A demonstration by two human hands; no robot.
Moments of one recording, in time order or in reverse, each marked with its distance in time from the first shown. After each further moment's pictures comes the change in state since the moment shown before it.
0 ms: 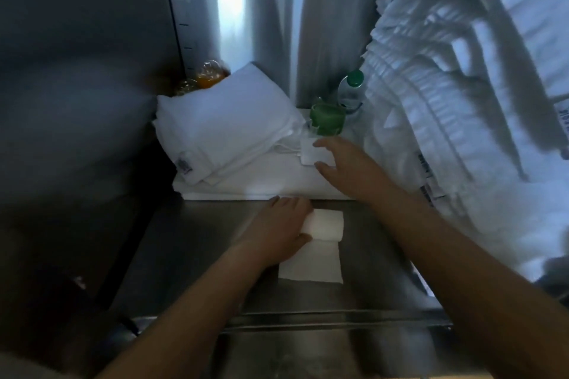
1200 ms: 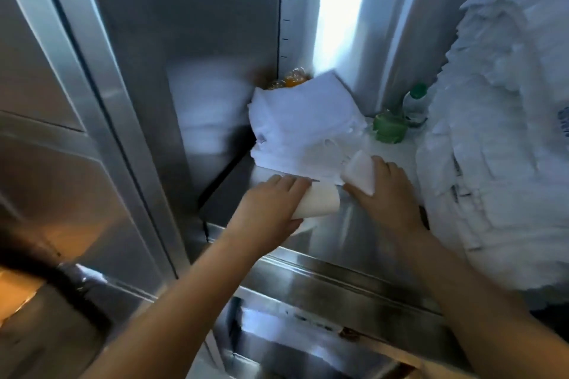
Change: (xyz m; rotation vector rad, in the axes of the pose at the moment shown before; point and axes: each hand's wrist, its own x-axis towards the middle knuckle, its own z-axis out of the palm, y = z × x) left_hand -0.125 0.077 -0.088 0.356 0.200 -0.322; right_hand -0.078 -0.017 0.011 -0.058 0.145 -0.063
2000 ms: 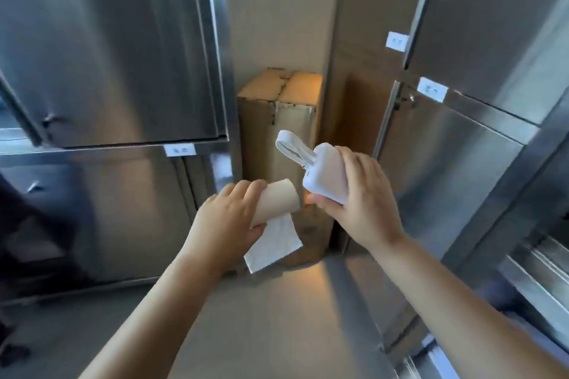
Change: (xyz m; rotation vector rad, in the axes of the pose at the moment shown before) left_hand -0.556 0.021 -0.241 0.471 0.106 -1.145; right_hand -0.322 -0.476 -0.070 0.717 -0.199 -1.148
